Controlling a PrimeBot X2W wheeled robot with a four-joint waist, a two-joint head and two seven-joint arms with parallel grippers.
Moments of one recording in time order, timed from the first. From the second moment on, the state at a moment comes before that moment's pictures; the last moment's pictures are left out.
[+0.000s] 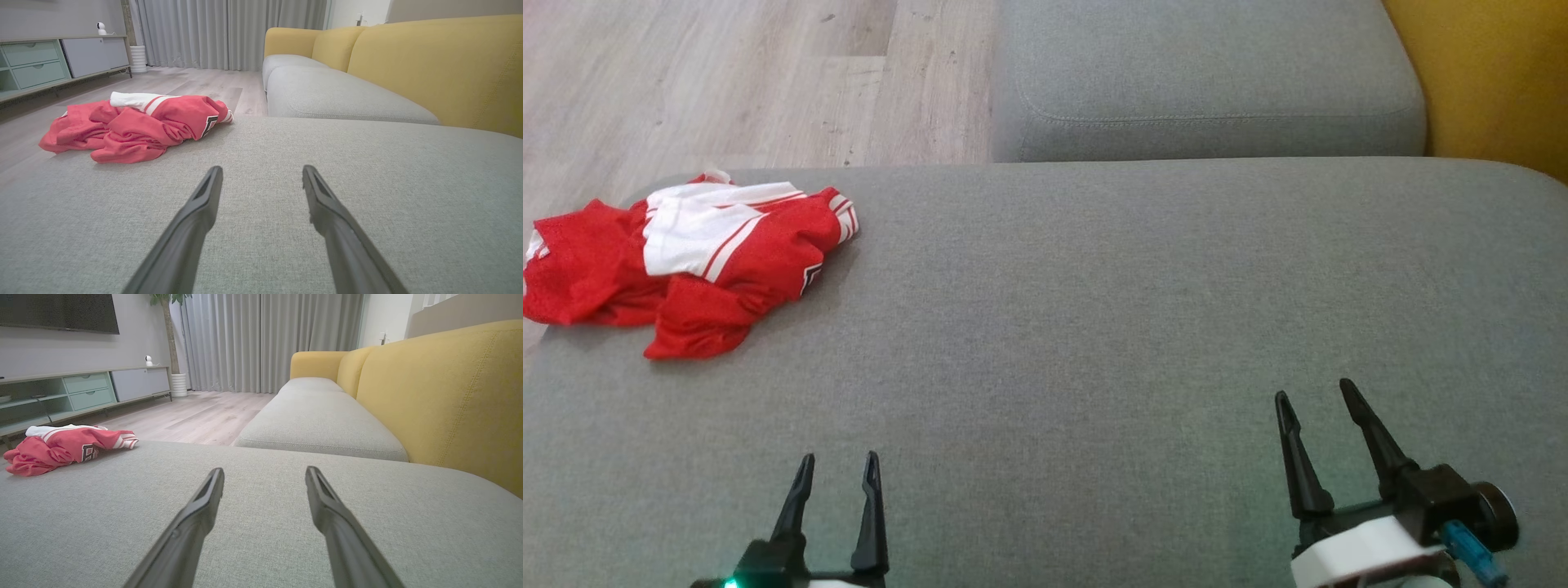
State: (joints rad) left arm 0.09 0.05 -0.16 0.32 -0.16 0.01 -0.25; right arm 0.10 -0.04 0.09 0.18 0.02 0.12 -0.25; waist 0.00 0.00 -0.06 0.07
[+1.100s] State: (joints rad) left arm 0.06 0.05 -0.13 0.28 -0.16 0.01 -0.25; right arm 0.09 -0.04 0.11 0.17 0.04 0.12 -0.25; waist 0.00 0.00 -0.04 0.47
